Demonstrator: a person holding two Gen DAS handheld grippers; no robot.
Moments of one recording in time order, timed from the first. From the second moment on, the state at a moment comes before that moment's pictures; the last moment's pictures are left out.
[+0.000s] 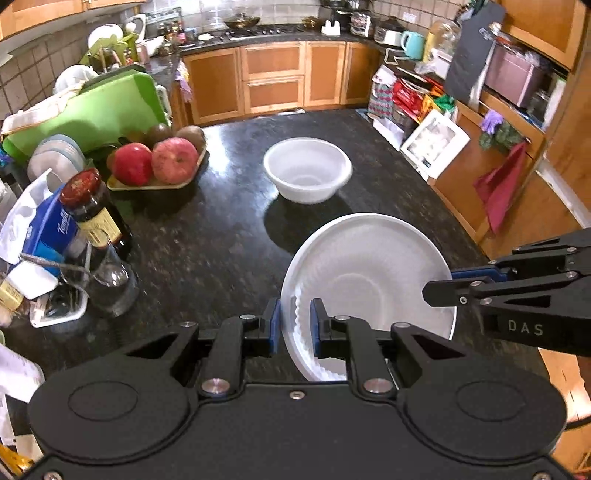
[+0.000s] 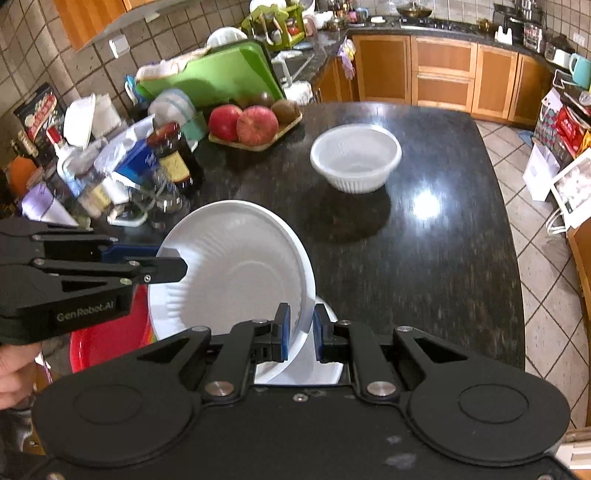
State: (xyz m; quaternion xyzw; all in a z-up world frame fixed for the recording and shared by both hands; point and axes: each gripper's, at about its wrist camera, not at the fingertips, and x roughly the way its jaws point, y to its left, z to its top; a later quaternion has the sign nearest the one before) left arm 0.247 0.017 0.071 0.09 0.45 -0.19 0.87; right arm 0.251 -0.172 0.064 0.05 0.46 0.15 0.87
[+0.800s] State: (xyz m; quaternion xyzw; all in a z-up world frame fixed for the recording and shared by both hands) left arm 0.247 0.003 0.031 0.09 0.52 -0.21 0.82; right arm 0.251 -0.180 0.031 0.06 0.51 0.14 0.85
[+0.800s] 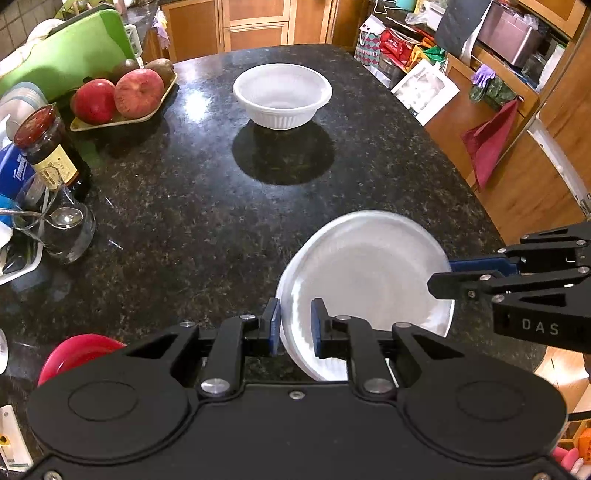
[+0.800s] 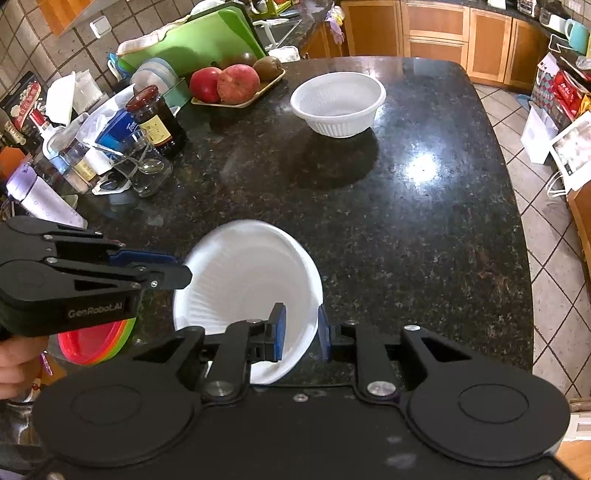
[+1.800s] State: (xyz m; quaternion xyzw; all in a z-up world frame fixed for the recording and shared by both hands) left arm 0.277 0.004 0.076 0.08 0.42 -0.12 0.90; right arm 0.279 -0.207 0.096 0.06 0.37 0.11 0.92
